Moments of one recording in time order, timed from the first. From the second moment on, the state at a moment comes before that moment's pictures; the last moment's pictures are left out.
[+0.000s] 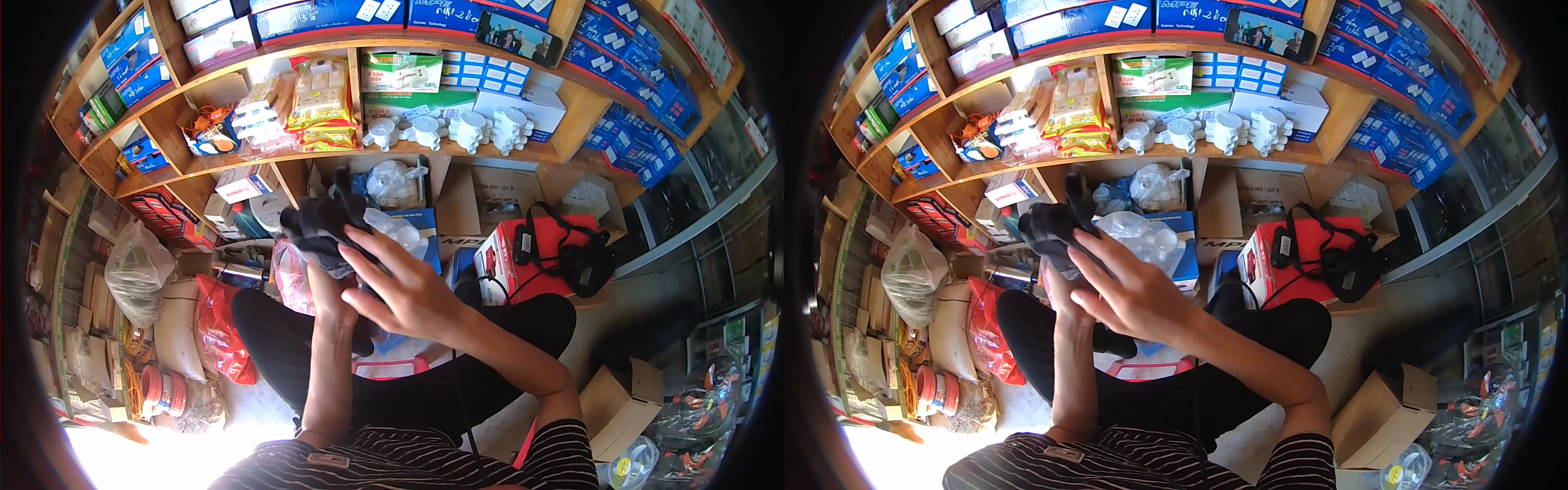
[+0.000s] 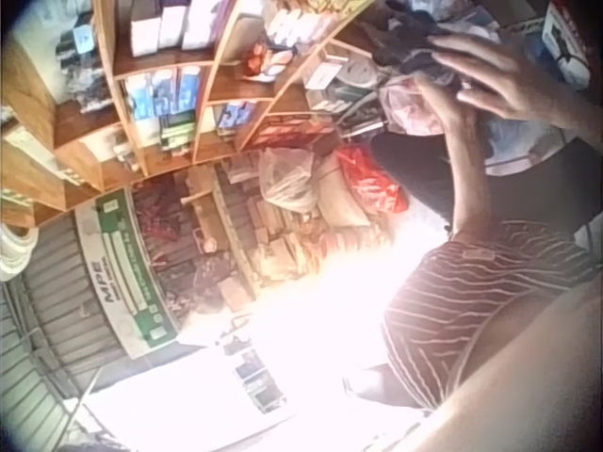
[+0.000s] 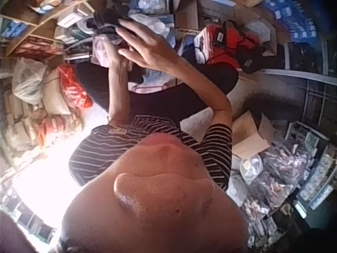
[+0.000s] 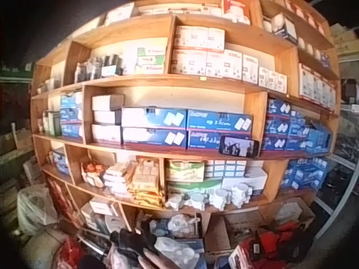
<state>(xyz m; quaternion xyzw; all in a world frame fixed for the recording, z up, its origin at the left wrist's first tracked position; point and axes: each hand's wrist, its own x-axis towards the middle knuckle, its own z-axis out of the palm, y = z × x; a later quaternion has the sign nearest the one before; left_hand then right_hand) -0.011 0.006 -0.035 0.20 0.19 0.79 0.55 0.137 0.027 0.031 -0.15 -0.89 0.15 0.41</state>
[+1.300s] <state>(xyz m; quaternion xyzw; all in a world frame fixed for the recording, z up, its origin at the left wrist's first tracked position) -0.004 0.008 -0.048 0.33 0.30 0.63 0.63 0.152 0.048 0.041 -0.26 -0.78 0.21 0.53</state>
